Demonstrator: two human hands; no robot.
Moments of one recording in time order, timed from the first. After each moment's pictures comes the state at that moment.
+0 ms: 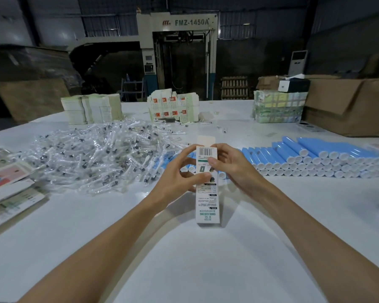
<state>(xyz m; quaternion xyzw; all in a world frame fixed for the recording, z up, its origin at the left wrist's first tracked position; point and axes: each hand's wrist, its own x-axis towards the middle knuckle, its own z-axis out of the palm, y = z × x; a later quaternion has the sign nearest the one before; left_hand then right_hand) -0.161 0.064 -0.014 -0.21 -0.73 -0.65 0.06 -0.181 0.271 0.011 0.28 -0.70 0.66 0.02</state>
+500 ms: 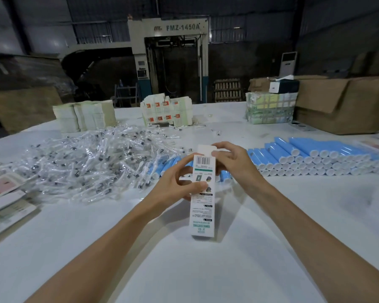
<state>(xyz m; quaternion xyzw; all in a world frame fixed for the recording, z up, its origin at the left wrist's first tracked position) -0.157 0.065 -0.011 -0.26 -0.73 -0.63 0.00 -0.189 0.284 0.016 0.22 -0.71 0.66 0.09</state>
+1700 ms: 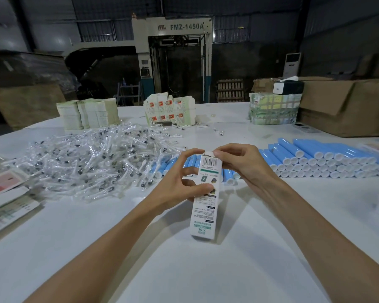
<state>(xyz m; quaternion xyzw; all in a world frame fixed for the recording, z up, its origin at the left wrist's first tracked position) -0.156 0.065 -0.007 -0.24 -0.75 -0.62 0.00 -0.179 0.290 0.030 0.19 -0.67 0.71 0.04</state>
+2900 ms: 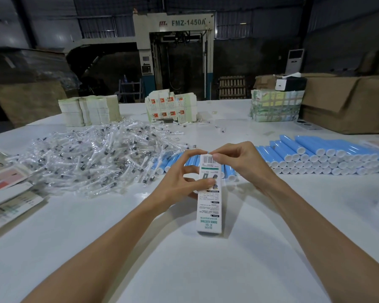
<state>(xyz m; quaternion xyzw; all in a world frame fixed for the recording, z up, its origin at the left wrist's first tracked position) -0.158 0.067 -0.016 -0.23 -0.73 -0.64 0.00 -0.180 0.293 0.026 0.26 -0.76 0.59 0.08</state>
